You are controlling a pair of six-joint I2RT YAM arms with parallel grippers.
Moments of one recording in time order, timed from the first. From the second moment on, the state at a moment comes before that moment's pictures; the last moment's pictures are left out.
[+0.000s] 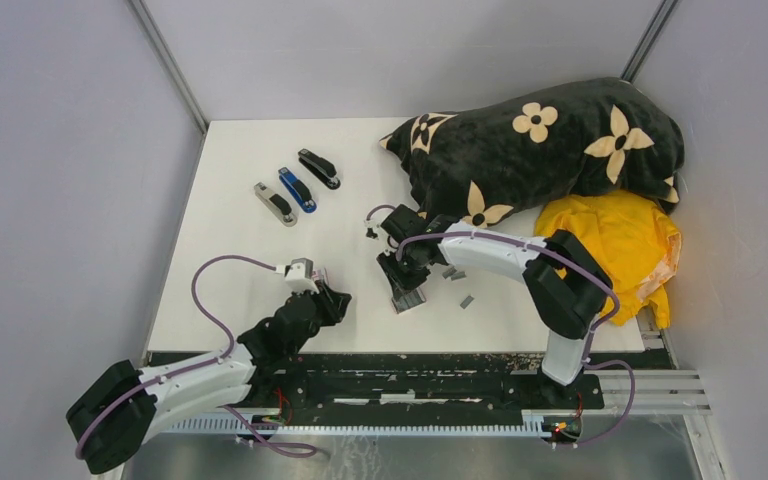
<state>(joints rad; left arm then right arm) -0.85 0.79 0.03 0.32 -0.39 -0.78 0.86 1.85 1.24 -0.60 -0.23 0.25</state>
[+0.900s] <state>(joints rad) -0.85 0.73 0.02 0.32 -0.39 -0.78 0.85 1.61 1.08 -0.60 -0.50 -1.10</state>
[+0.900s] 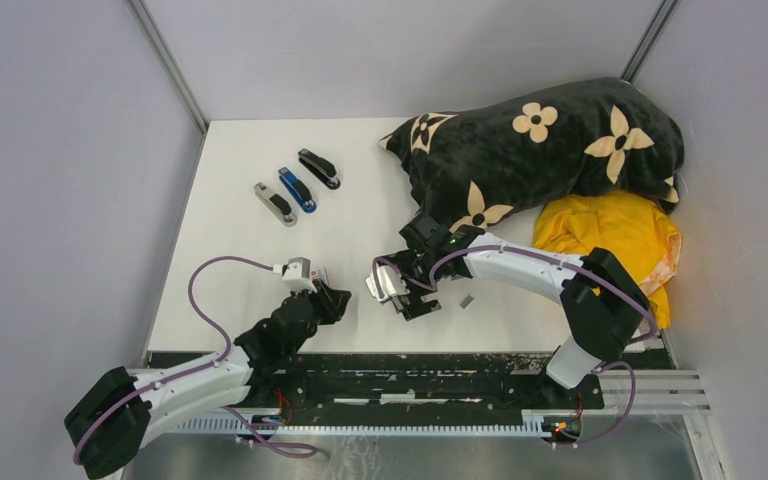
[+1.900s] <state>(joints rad) -0.85 0.55 0.01 0.29 -0.42 -0.78 0.82 1.70 1.26 -0.74 -0.39 -0.14</state>
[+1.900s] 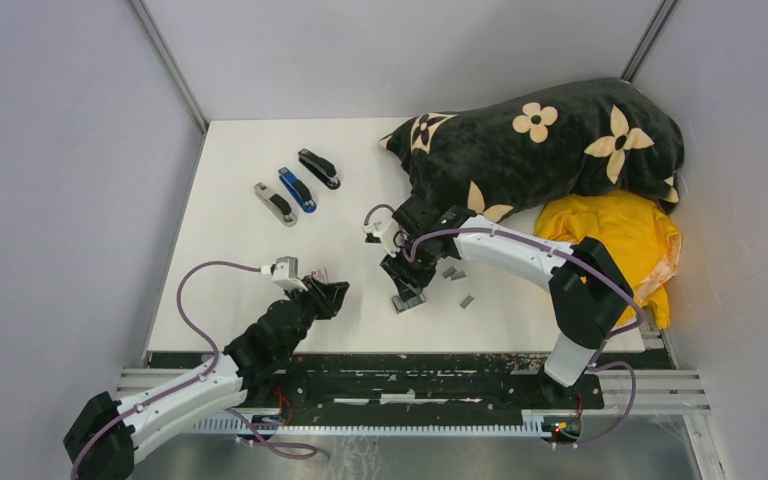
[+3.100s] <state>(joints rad) -0.85 0.61 0.01 0.29 -0.42 -0.78 0.87 1.91 1.34 -0.75 -0.32 -0.04</state>
